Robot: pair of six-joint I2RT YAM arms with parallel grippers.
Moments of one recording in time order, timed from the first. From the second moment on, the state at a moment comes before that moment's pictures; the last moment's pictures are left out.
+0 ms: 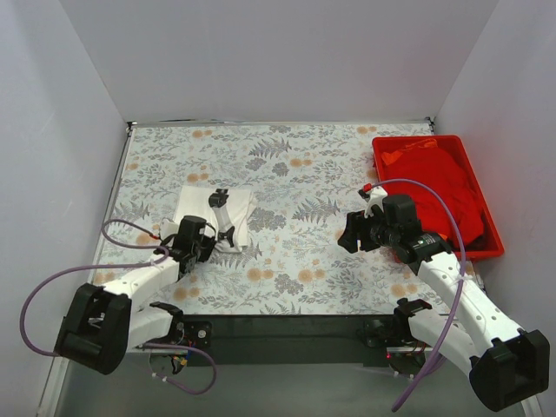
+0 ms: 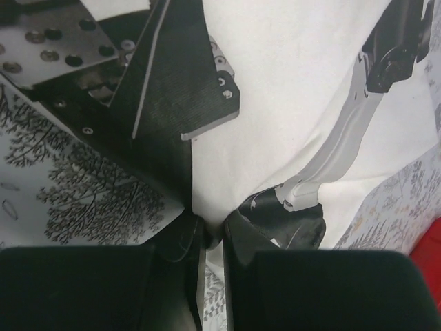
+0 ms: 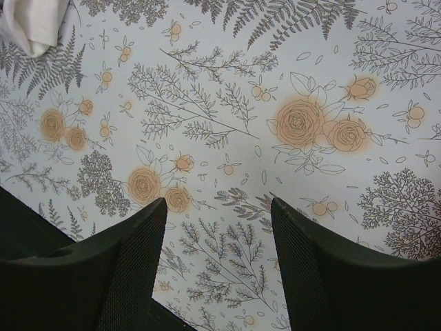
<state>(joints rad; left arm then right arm) -0.35 1.11 0.35 -0.12 -0.28 -1.37 0.38 0.89 0.64 -0.48 -0.31 0.17</state>
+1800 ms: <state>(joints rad) 0.31 2.37 1.80 -0.13 -0.10 -0.76 0.38 1.07 0.75 -0.53 -0.29 0.14</state>
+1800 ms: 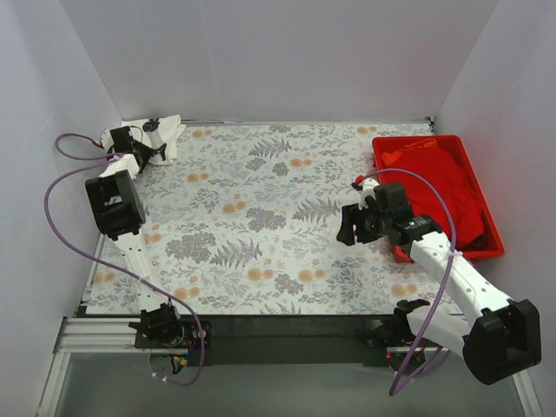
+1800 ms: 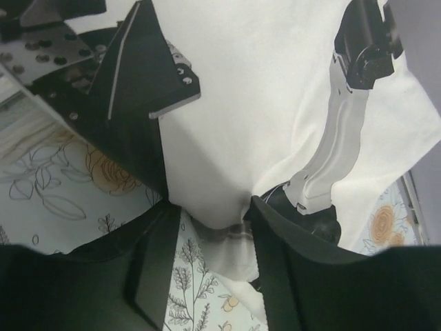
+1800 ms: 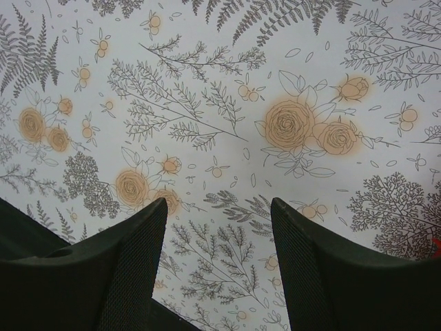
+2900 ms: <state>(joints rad) -0.33 0.50 1.06 -0.70 -0.31 -0.69 0.38 0.40 0.85 -0.69 0.23 0.16</state>
